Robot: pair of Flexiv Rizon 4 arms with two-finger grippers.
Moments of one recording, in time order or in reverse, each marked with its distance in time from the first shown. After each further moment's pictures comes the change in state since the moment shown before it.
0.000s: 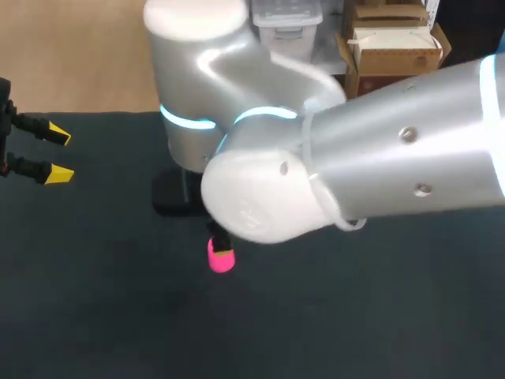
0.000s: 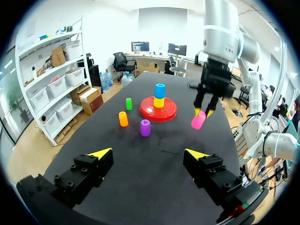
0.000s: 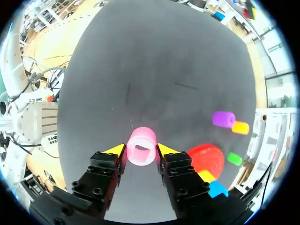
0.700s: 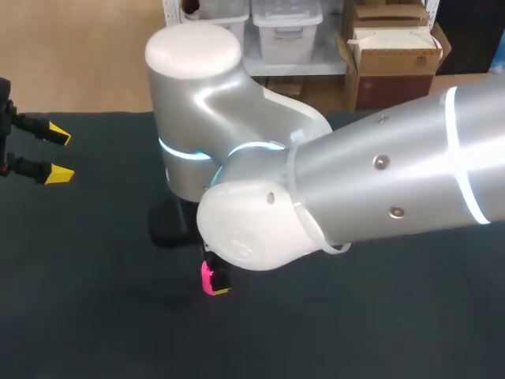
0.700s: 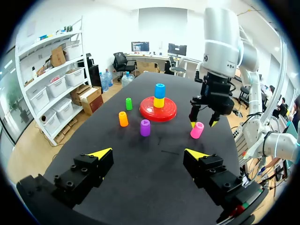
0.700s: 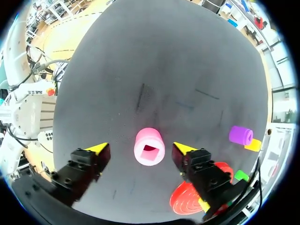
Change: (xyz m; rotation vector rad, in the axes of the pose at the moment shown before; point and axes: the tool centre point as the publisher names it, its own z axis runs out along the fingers) left arm 0.000 0.000 0.000 0.000 0.000 0.000; right arm -0.017 0.017 0.052 -0.055 -0.023 -0.118
